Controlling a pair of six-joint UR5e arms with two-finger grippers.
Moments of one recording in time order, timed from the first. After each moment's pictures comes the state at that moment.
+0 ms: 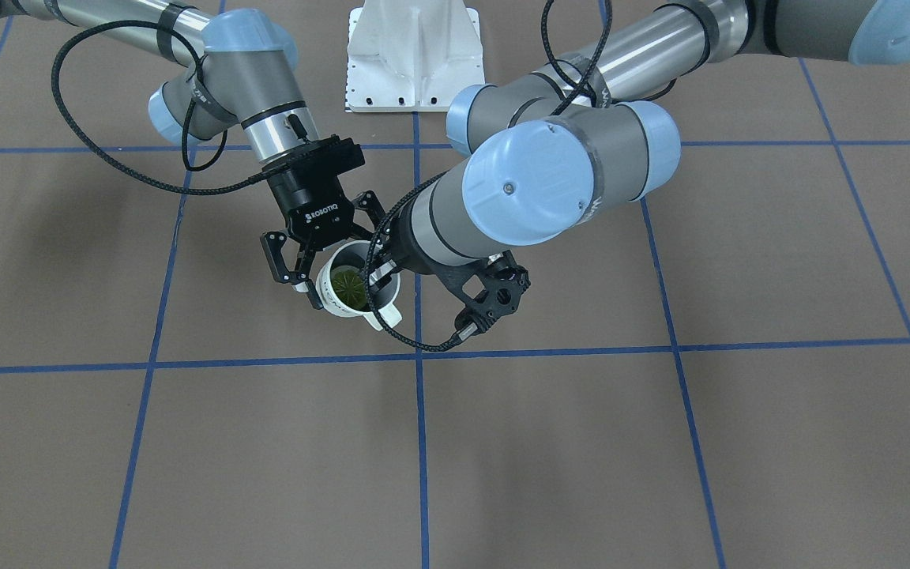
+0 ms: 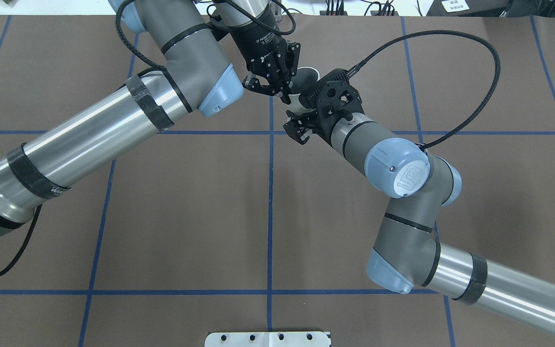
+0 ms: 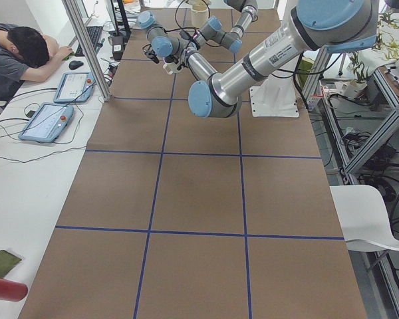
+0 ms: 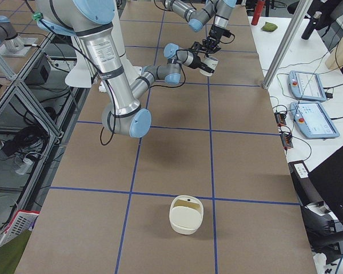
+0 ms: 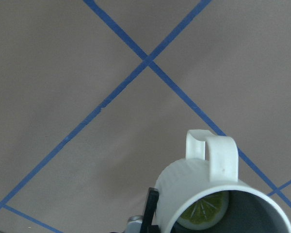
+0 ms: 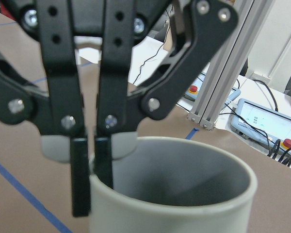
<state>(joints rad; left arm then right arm) -0.83 -2.67 -1.17 -1.75 -2.58 -1.89 0.51 -1.05 1.67 -0.81 1.22 0.52</state>
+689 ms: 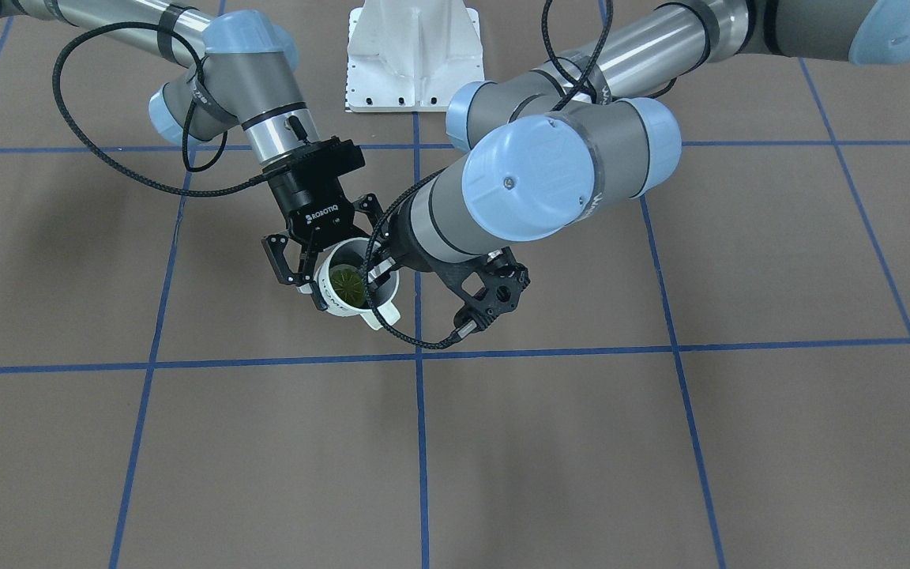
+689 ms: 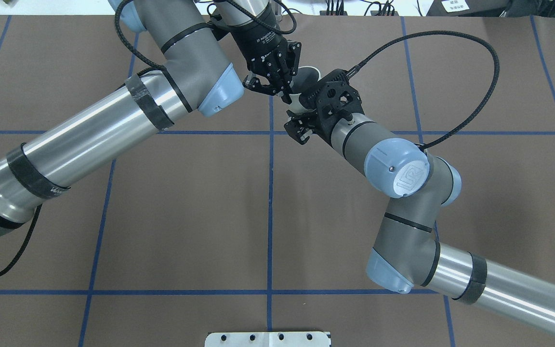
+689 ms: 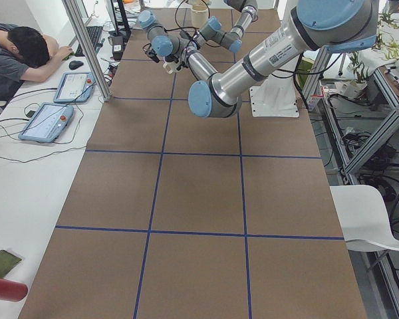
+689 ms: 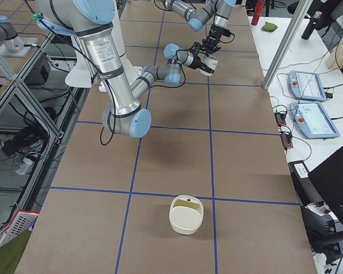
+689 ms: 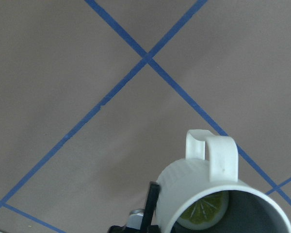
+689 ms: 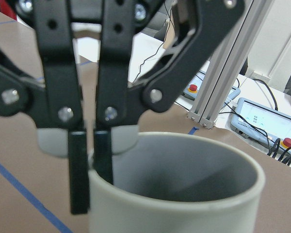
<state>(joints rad) -0.84 -2.67 -1.18 -1.75 -2.59 -1.89 0.51 -1.05 1.67 -0.81 1.23 0.53</state>
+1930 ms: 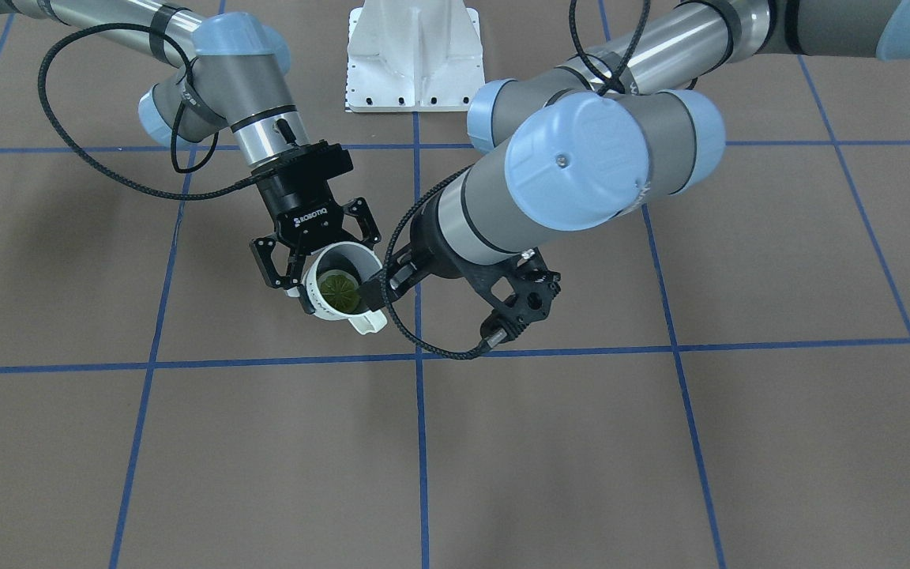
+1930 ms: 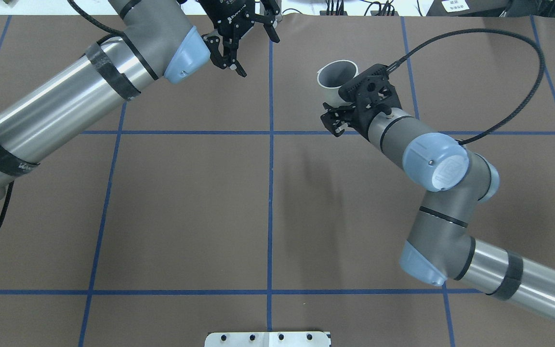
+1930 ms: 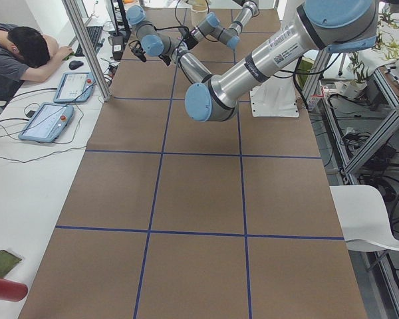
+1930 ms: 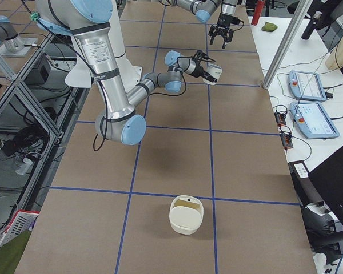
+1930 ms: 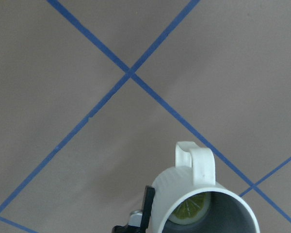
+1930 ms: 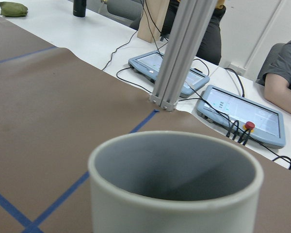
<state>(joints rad) -0.95 -2.63 -1.21 -1.78 -2.57 -1.87 0.58 -1.21 1.73 -0.80 1.23 0.56</state>
